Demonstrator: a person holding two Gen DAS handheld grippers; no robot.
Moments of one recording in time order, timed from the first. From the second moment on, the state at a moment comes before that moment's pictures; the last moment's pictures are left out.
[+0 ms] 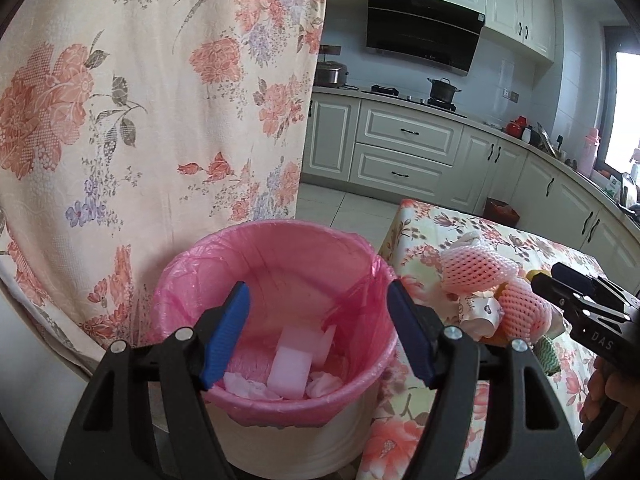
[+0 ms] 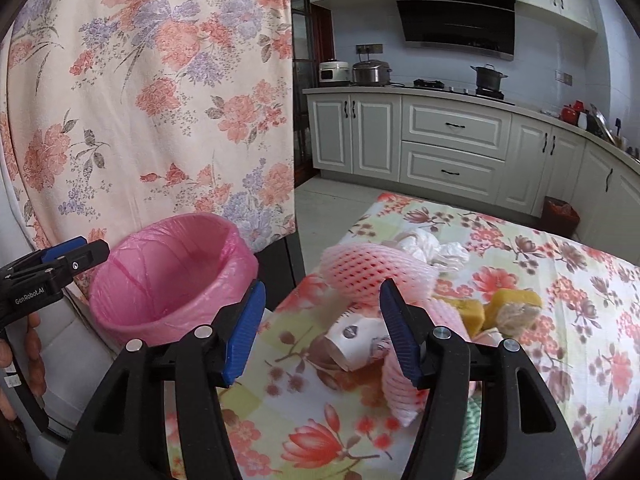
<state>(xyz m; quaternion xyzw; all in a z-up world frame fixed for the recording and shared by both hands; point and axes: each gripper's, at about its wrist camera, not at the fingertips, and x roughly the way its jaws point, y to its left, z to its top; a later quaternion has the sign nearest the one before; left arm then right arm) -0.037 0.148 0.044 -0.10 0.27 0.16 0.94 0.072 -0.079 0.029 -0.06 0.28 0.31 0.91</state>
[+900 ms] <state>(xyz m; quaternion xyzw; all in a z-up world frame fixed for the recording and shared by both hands) 0.007 0.060 0.026 -0.07 0.31 0.08 0.95 0.090 -0.208 -0.026 0.00 0.35 0.20 0.92</state>
